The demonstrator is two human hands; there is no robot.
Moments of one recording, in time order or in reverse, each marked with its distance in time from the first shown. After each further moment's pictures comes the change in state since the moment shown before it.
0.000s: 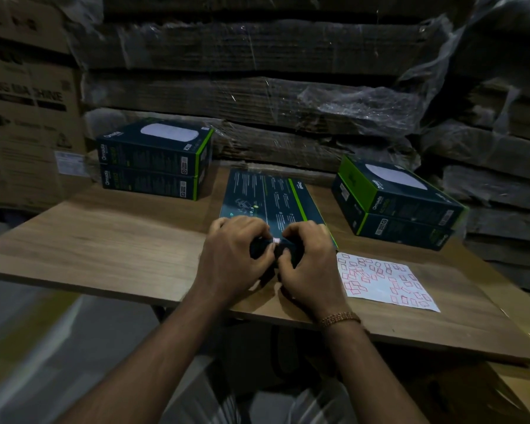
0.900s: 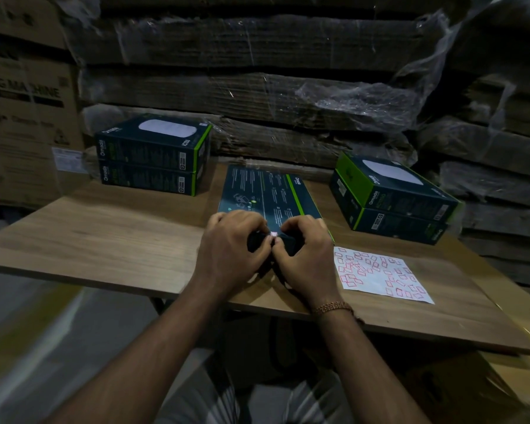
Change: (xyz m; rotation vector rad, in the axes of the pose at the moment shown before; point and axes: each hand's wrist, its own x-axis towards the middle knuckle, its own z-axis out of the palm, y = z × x) left_hand 0.000 0.002 0.000 0.004 0.009 -0.004; right_hand 0.000 -0.002 0.003 0.058 0.069 0.050
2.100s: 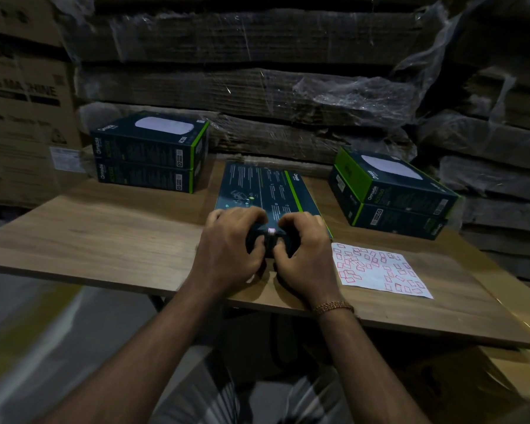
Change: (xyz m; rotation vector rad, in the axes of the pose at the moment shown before) left_hand -0.003 0.003 -0.004 -0.014 -0.025 0.018; right_hand -0.003 0.002 -0.004 -0.023 -0.049 -0.037
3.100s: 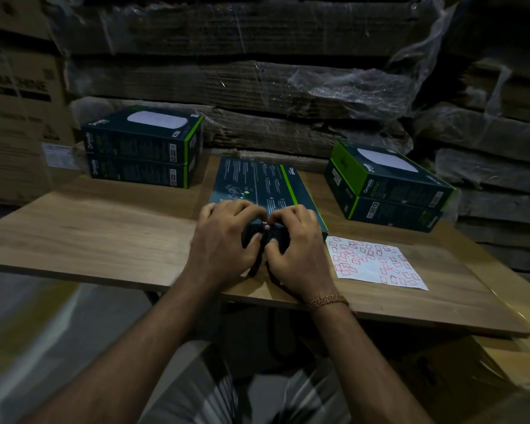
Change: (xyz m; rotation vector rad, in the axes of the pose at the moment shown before) left_hand 0.002 -0.003 0.002 0.111 -0.073 0.024; right_hand -0.003 -0.004 0.000 -0.073 -0.073 0.028
